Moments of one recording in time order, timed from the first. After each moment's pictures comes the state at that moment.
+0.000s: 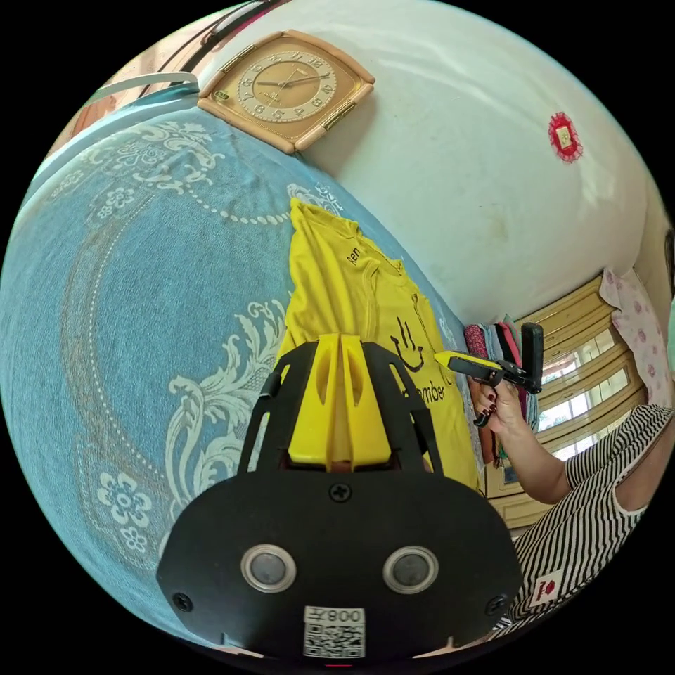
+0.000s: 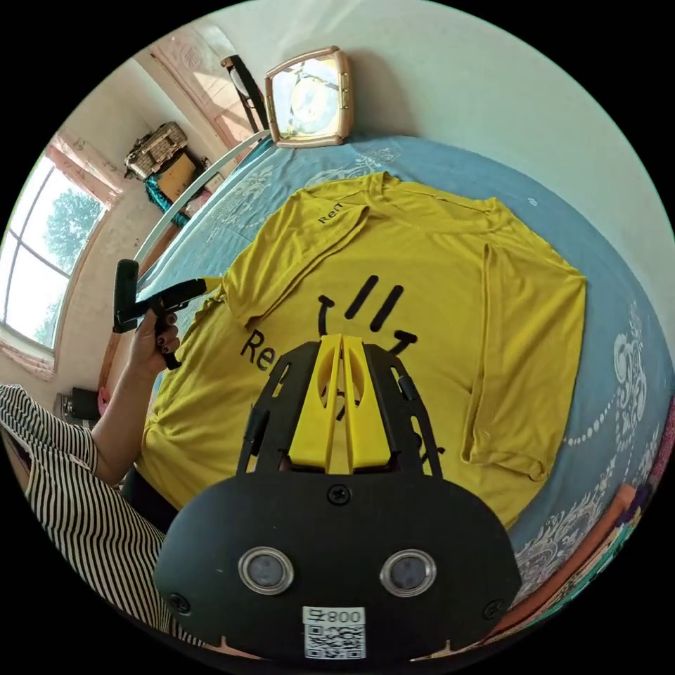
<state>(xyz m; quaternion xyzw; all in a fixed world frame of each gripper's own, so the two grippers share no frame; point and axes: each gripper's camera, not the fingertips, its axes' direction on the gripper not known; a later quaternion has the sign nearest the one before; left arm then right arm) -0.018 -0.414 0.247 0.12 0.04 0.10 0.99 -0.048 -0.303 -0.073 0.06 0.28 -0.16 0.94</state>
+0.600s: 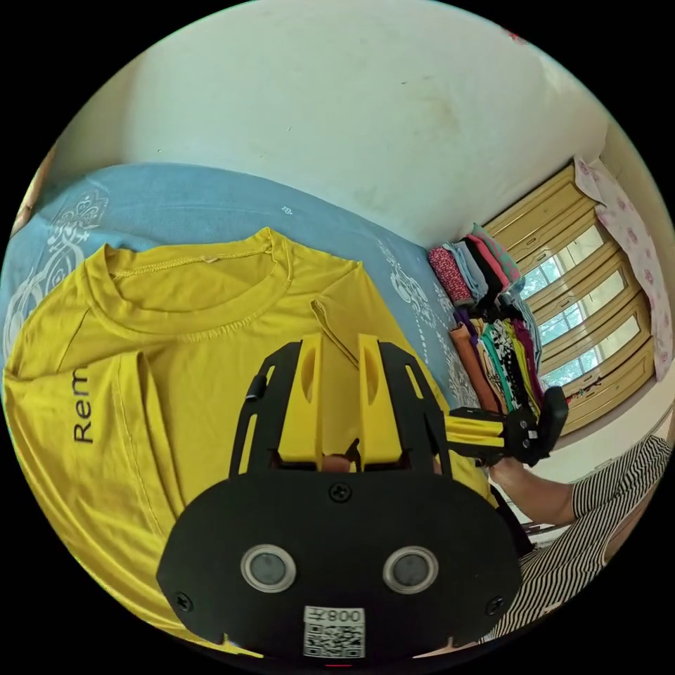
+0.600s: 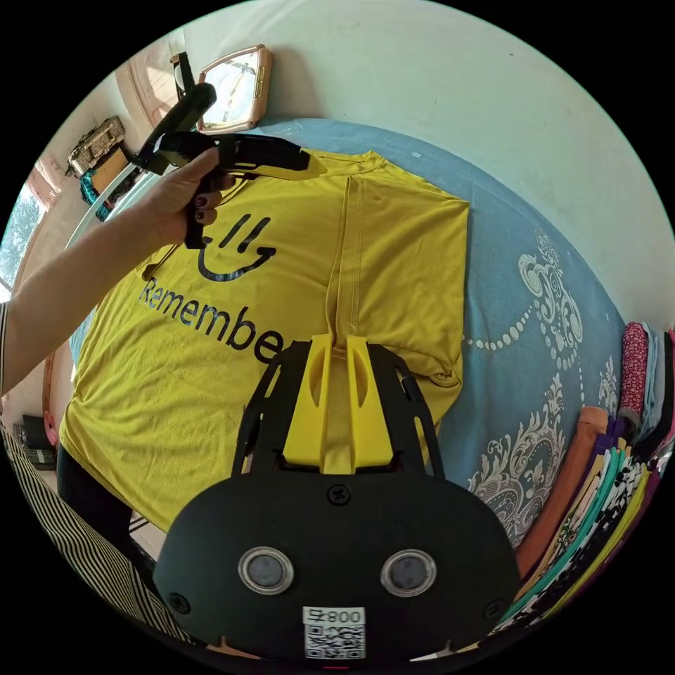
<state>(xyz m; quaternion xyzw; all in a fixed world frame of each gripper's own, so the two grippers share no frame) 0.270 -0.561 0.428 -0.03 0.05 0.28 0.96 0.035 -0.129 -0.150 0.08 0.40 -0.13 0.90</state>
